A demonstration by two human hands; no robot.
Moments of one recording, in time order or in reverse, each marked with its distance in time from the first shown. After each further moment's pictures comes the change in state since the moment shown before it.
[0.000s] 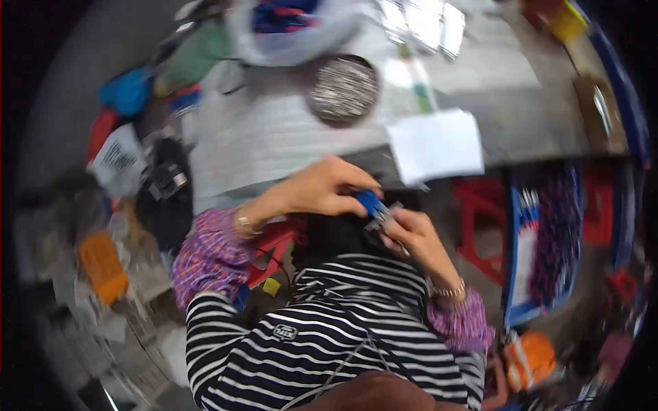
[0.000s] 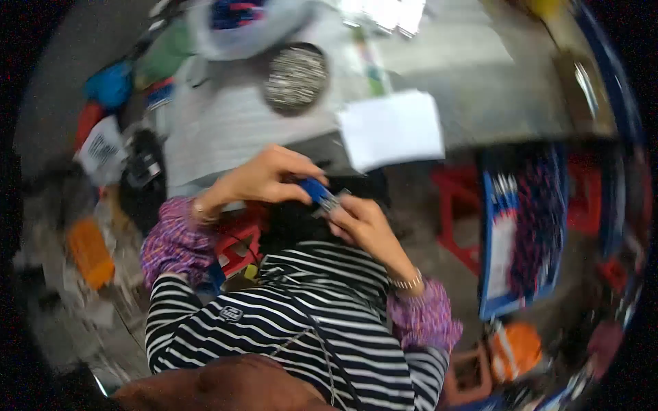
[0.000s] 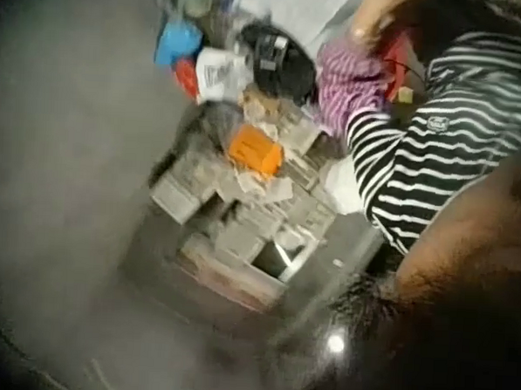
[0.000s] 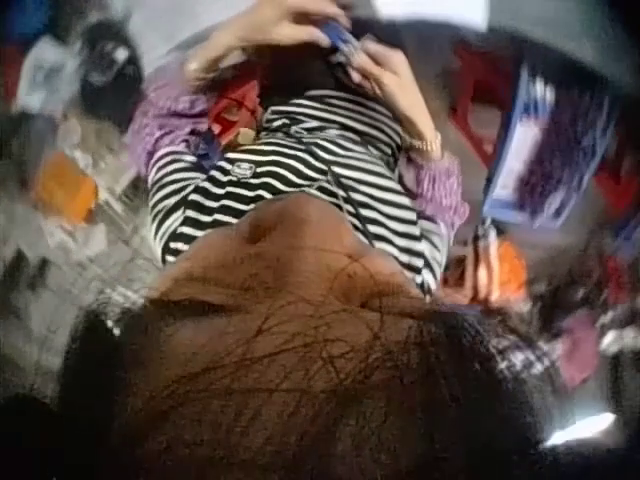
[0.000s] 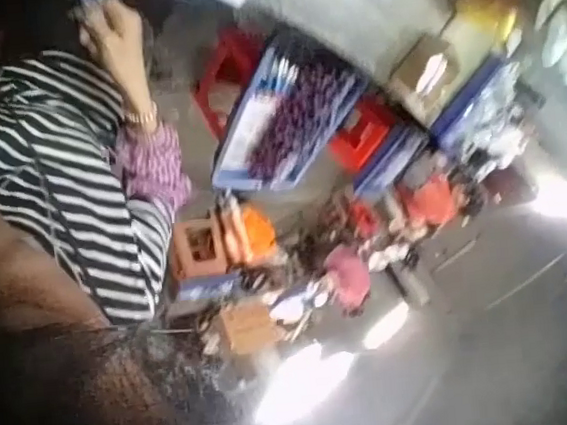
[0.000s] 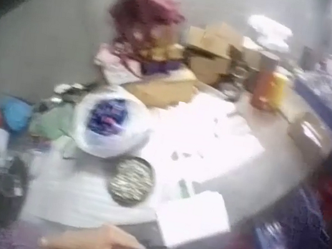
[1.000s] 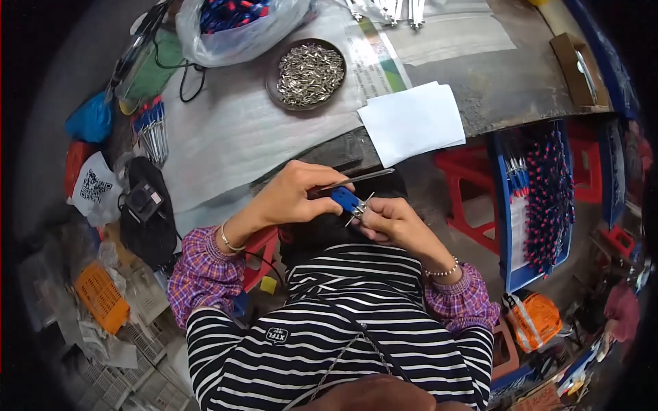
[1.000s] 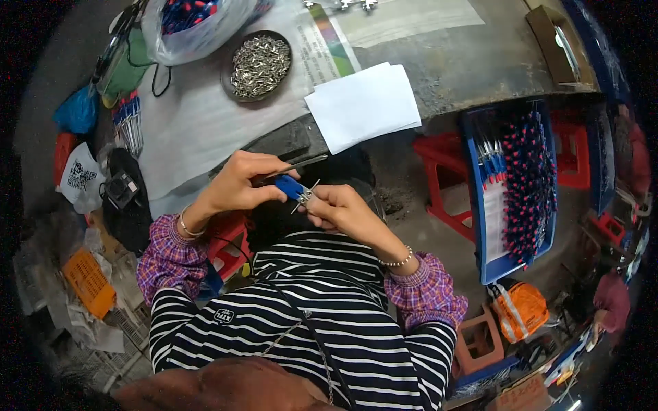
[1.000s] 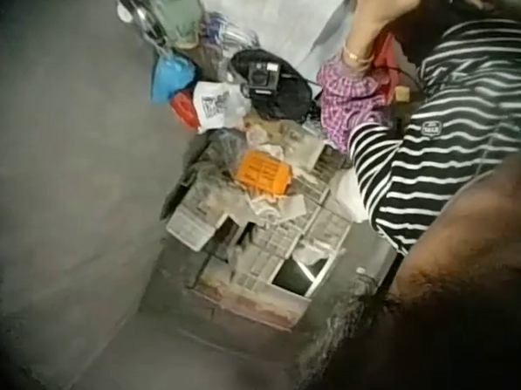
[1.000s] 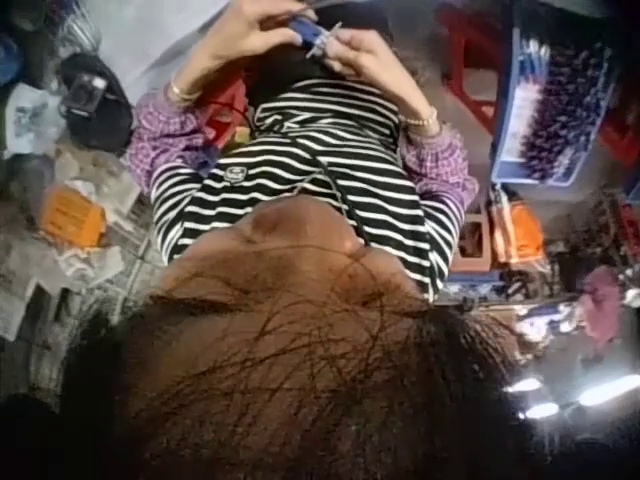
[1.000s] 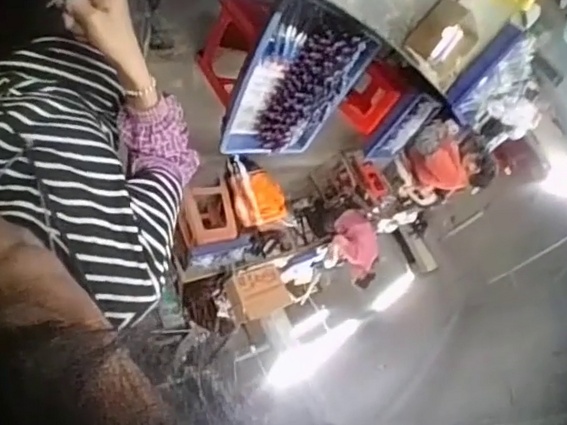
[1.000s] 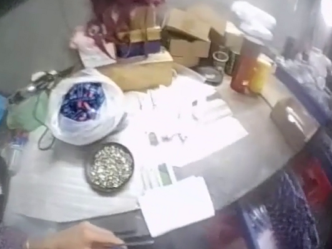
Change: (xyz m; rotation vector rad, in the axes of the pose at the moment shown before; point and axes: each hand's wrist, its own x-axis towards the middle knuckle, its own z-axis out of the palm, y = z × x) left_hand -0.011 -0.001 0.005 0.078 0.011 -0.109; right_hand 0.006 0.008 0.004 0.168 -0.075 0.084
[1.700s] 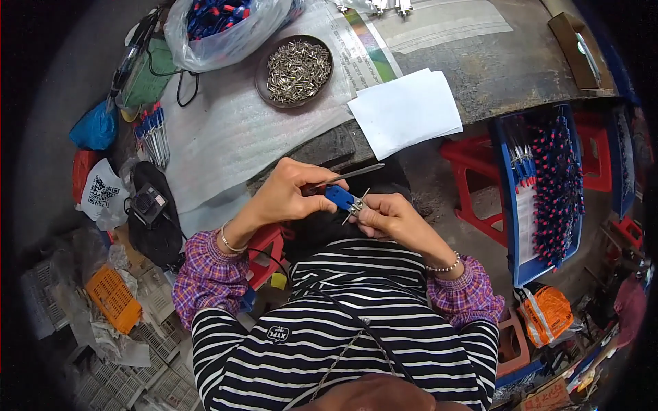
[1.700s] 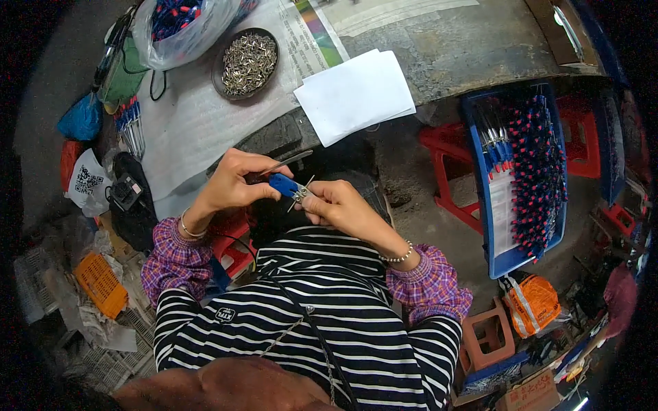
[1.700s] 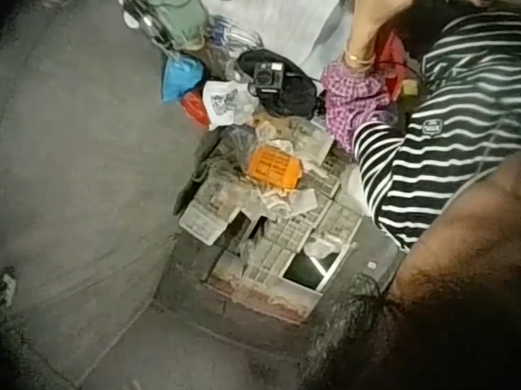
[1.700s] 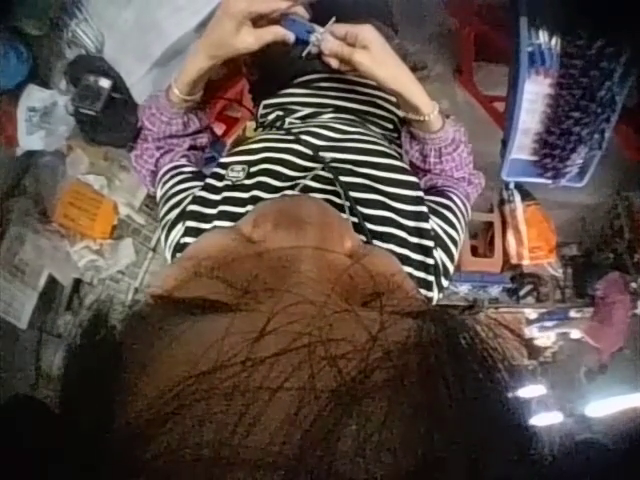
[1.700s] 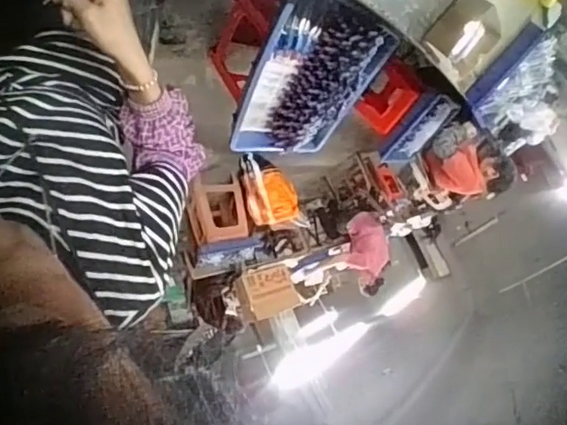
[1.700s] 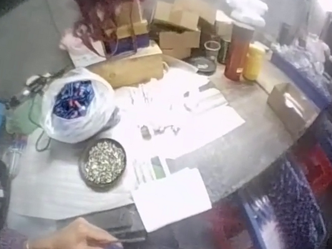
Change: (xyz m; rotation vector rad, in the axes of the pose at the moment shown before) left_hand 0.000 0.004 0.006 -0.007 -0.010 -0.088; right_hand -0.003 0.010 -0.007 -0.114 -0.011 -0.077
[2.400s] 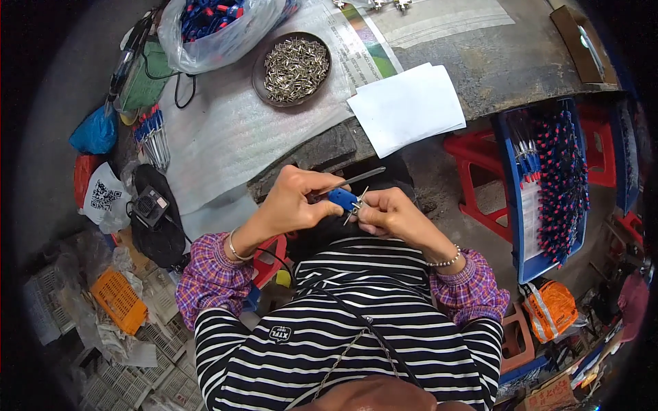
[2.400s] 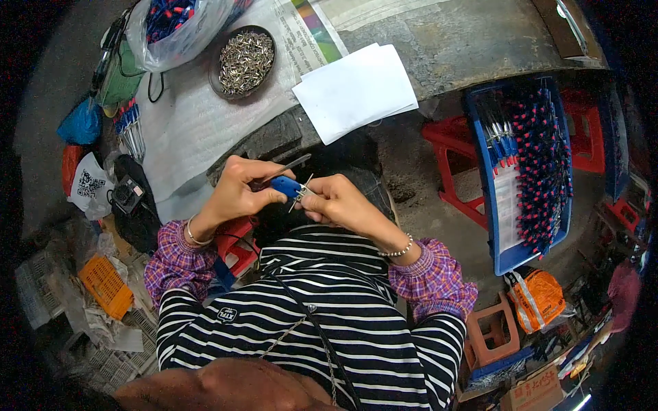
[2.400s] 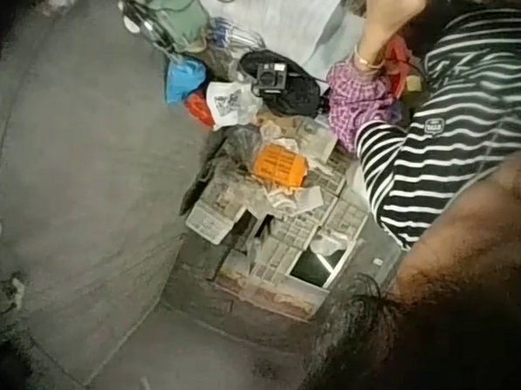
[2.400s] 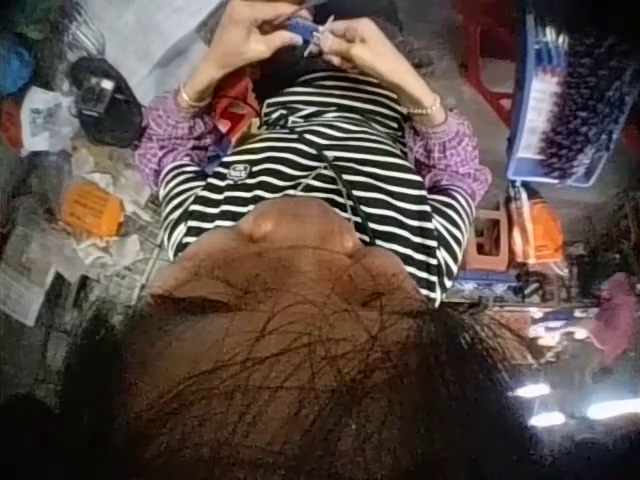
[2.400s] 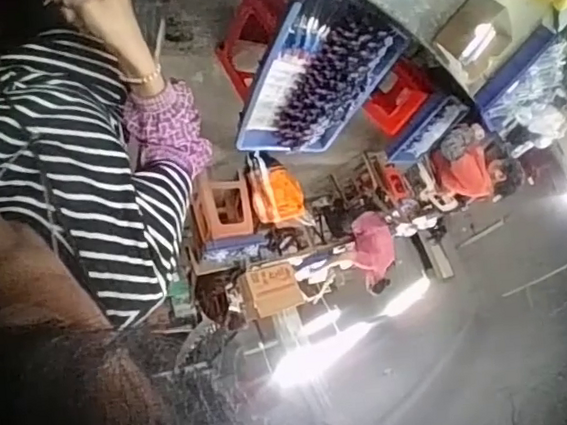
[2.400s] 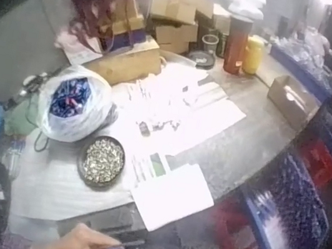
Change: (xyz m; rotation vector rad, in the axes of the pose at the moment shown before) left_hand -0.004 0.010 0.015 -0.003 0.129 -0.028; right_hand 0.006 -0.004 0.000 0.077 -0.030 0.079
